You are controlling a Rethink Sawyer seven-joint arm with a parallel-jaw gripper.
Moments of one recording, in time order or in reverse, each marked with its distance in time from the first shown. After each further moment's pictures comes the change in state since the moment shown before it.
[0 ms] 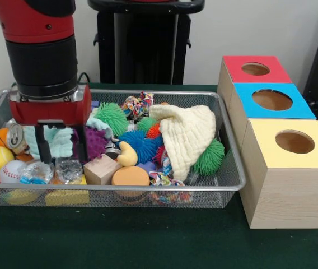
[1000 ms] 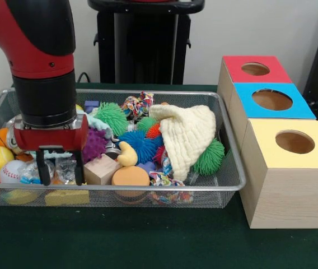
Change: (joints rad) arm -0.033 0.074 0.000 0.032 -0.058 -0.149 0.000
